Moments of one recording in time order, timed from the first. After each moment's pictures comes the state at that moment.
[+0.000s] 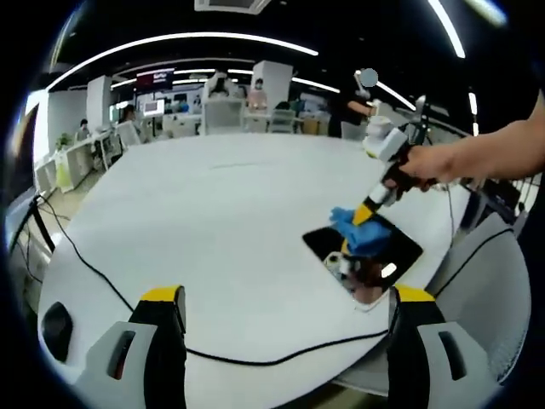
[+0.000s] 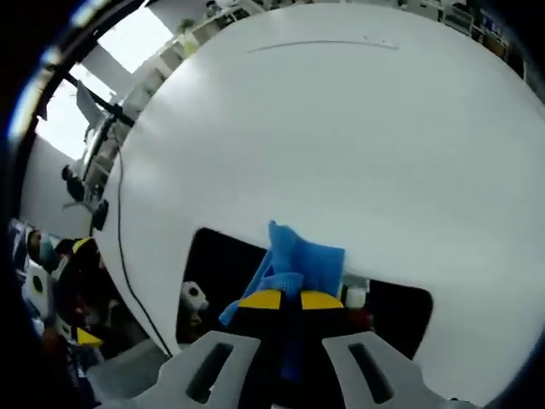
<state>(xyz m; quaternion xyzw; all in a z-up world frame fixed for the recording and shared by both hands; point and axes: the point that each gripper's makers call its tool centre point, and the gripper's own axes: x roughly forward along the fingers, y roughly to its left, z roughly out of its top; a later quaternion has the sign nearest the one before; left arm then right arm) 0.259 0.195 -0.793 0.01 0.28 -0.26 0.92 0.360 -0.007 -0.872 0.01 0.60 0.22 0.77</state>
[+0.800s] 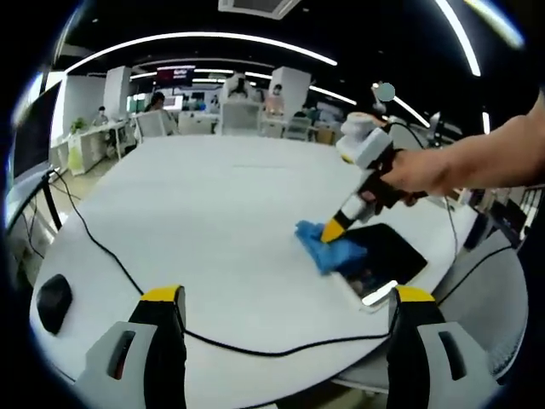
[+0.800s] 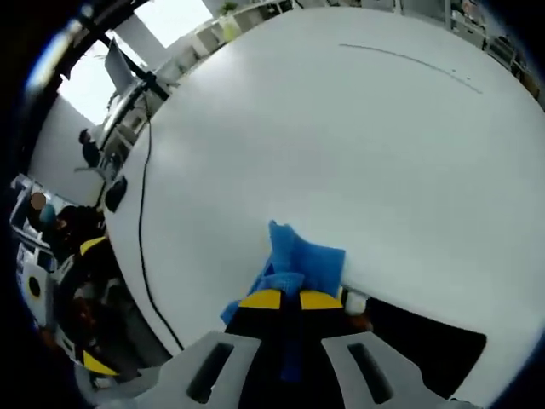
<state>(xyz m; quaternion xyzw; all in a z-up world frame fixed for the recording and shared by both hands) 0.254 0.209 -0.792 -0.04 0.27 -0.22 0.94 0.358 0.080 -0.870 -0.04 0.58 0.29 0.76</state>
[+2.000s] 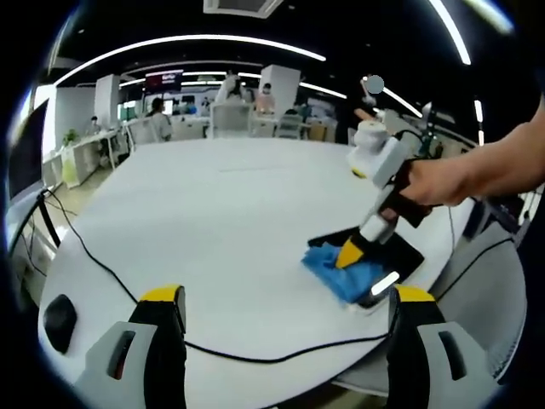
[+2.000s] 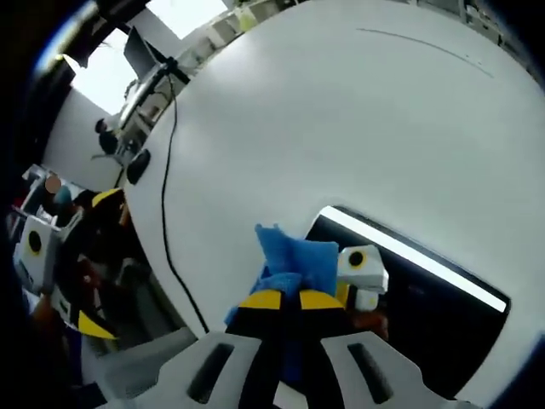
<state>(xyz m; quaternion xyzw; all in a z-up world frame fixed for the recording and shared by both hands) 0.258 0.201 -0.783 -0.01 0.27 -0.24 0.93 0.307 0.072 -0.871 -0.03 0.60 0.33 0.73</state>
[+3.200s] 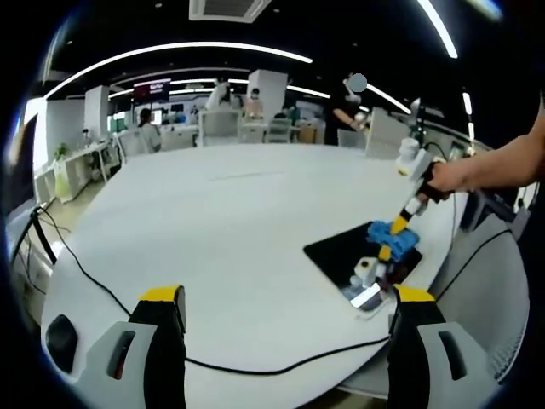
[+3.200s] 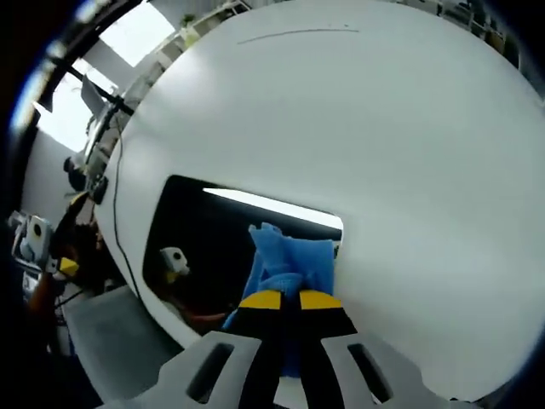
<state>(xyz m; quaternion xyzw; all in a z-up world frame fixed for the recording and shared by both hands) 0.265 0.195 -0.778 0.01 0.25 -0.26 0.93 0.318 -0.118 -0.873 0.00 0.62 0.21 0.76</state>
